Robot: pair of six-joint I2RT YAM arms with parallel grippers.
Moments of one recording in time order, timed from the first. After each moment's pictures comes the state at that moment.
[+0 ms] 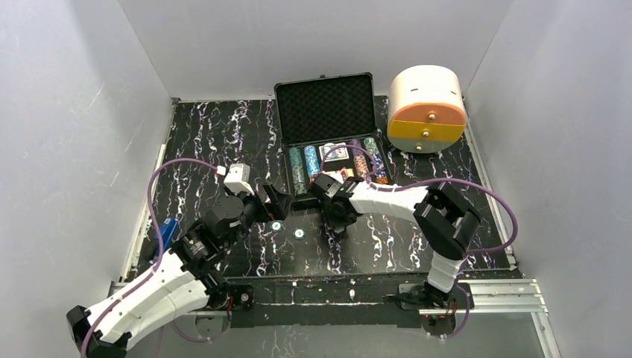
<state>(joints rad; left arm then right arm) -0.83 0.61 0.58 -0.27 -0.35 -0.61 0.98 1.78 1.14 -0.67 0.21 0.63</state>
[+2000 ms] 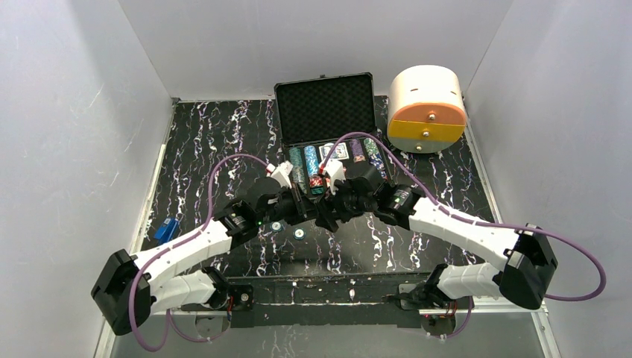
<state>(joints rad) -0.80 1.07 0.61 0.00 0.21 -1.05 0.95 1.25 0.94 -0.33 -0.23 0.10</state>
